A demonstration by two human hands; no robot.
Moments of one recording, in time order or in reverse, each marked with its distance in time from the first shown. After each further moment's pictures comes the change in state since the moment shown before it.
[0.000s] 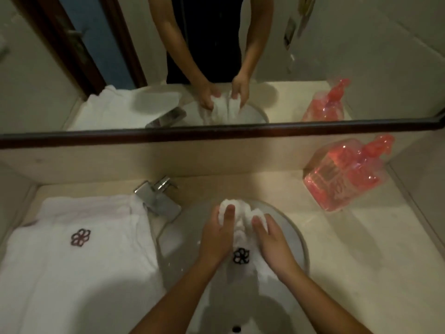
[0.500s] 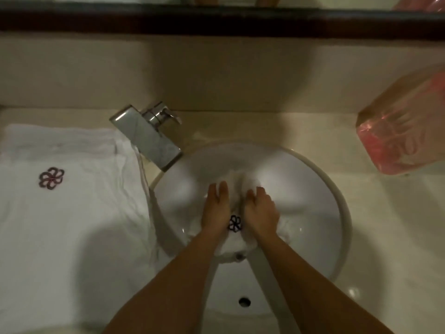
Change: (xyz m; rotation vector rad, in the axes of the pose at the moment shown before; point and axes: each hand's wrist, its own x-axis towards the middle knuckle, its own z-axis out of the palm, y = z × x) left_hand 0.043 -0.161 0.043 0.002 0.037 -0.434; right_hand 0.079 0.131 0.111 -0.458 0.051 0.172
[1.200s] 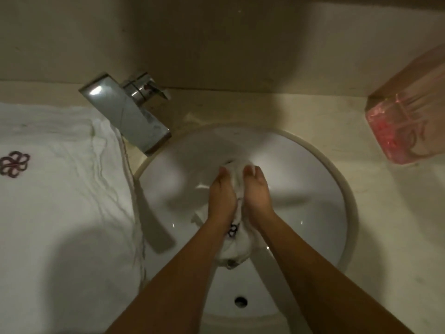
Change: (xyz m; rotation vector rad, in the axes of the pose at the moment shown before) left_hand 0.010 0.002 0.033 -0.373 -0.009 -0.080; right_hand 0.006 -0.025 -0.009 0.675 -0.110 0.136
